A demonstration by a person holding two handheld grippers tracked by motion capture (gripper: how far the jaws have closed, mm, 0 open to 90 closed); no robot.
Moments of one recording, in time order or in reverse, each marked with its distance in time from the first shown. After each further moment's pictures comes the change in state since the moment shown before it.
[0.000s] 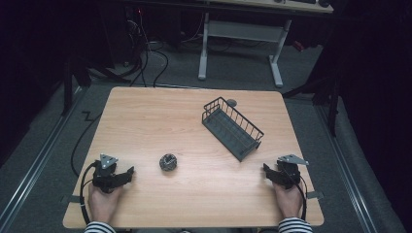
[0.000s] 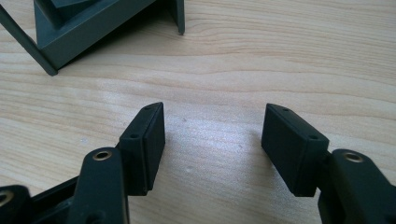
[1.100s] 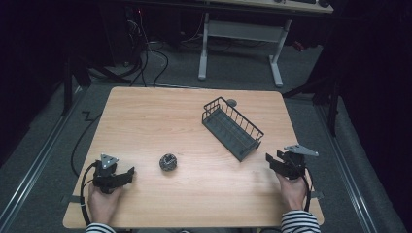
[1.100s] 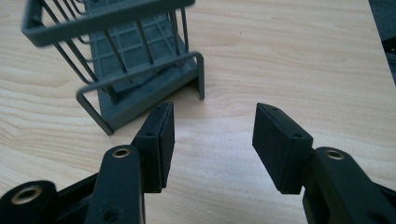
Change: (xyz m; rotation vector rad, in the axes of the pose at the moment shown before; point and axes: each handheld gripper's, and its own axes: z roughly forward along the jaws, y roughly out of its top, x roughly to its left) left arm -0.001 0.000 0.000 0.002 -0.001 0.005; right arm 0.001 0.041 -0.031 -0.066 0.068 0.033
